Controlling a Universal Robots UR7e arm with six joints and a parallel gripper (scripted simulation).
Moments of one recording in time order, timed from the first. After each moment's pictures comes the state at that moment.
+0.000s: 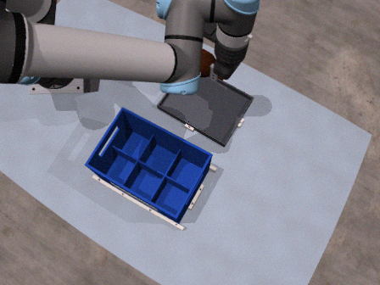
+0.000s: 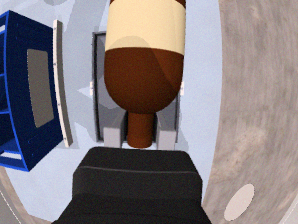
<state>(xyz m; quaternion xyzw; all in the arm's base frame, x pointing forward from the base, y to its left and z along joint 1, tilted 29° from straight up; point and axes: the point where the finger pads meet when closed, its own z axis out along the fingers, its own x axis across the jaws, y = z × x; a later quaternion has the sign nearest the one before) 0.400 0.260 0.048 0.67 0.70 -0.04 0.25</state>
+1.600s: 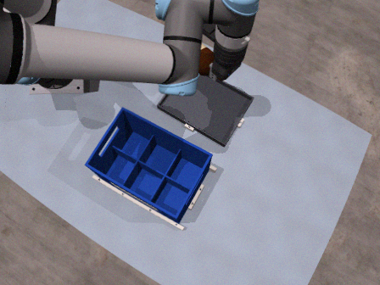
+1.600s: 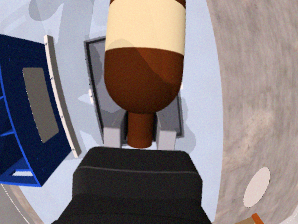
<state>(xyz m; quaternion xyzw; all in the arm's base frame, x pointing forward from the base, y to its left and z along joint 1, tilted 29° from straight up) 0.400 0.260 0.048 0.72 0.64 -0.02 0.25</state>
